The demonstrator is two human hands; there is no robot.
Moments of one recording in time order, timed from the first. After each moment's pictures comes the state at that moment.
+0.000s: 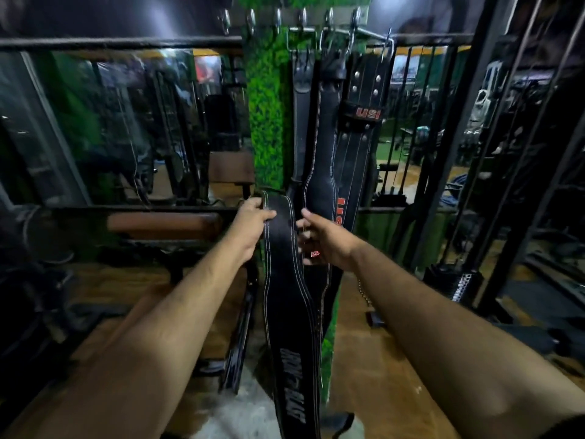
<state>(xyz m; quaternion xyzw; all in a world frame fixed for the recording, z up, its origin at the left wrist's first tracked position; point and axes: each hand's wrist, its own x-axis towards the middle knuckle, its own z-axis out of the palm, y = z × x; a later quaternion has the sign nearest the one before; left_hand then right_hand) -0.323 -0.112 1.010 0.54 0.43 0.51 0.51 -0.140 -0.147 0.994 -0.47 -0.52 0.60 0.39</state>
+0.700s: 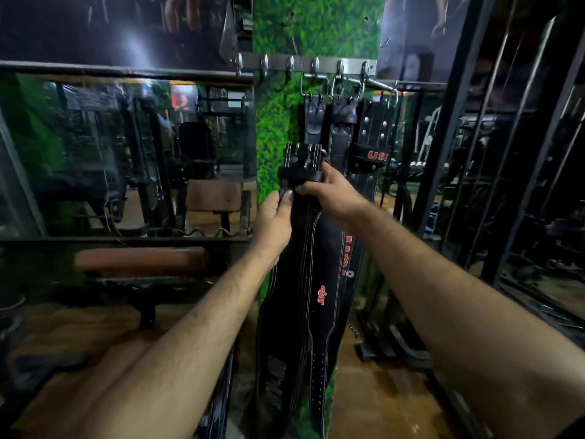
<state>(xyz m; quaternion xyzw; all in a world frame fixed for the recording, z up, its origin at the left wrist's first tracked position) -0.323 -0.065 1.068 0.60 0.33 0.61 0.39 -0.195 -0.088 1.131 -0.41 -0.62 0.35 0.57</state>
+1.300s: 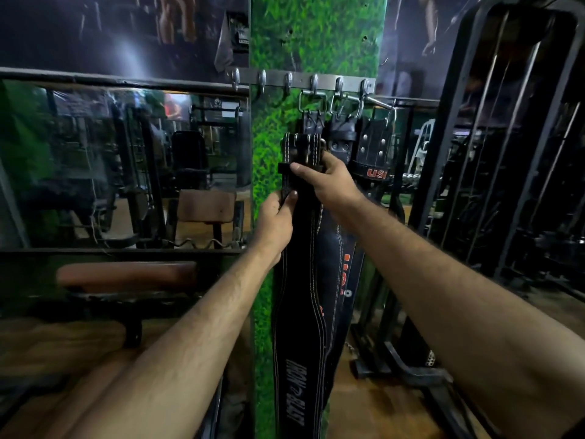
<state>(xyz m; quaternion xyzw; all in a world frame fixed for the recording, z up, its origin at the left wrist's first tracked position) -0.310 -0.033 1.105 0.59 0.30 0.61 0.44 -0.202 -0.049 1.171 -0.42 -0.57 0.27 0.66</state>
